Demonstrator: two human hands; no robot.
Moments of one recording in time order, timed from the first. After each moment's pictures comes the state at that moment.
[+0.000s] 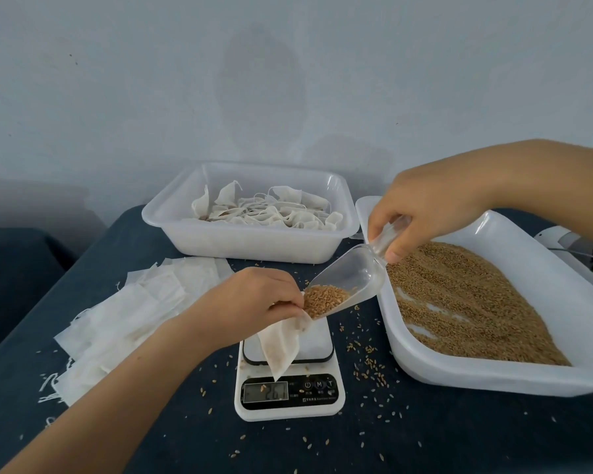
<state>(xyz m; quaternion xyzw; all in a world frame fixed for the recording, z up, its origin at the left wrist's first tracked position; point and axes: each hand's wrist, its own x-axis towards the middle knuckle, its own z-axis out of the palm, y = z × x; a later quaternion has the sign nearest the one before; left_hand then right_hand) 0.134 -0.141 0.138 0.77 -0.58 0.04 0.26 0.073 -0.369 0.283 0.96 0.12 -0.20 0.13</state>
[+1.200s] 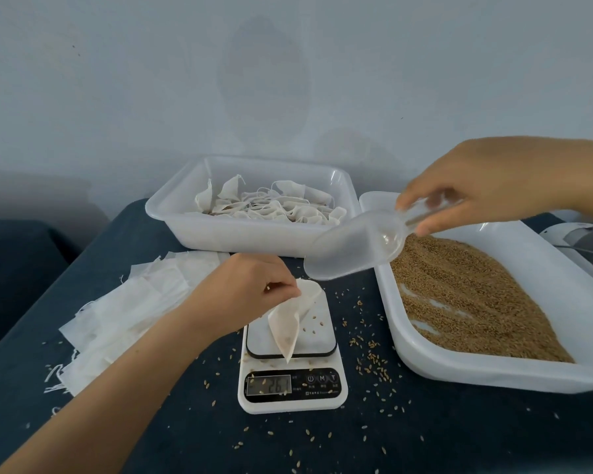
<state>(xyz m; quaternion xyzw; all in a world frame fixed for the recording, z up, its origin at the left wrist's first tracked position) 0.134 -0.136 0.138 0.81 -0.49 0.08 0.31 0.042 -0.398 0.292 0.99 0.09 -0.05 0.09</state>
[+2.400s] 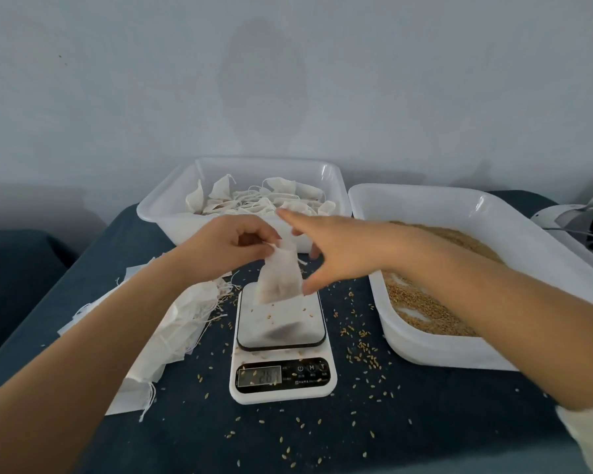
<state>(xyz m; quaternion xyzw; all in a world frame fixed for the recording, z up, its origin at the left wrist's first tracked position) 0.170 -0.143 0.162 0.81 -0.40 -0.08 0.42 0.086 -0.332 0.192 0.98 0.11 -0.08 -0.15</state>
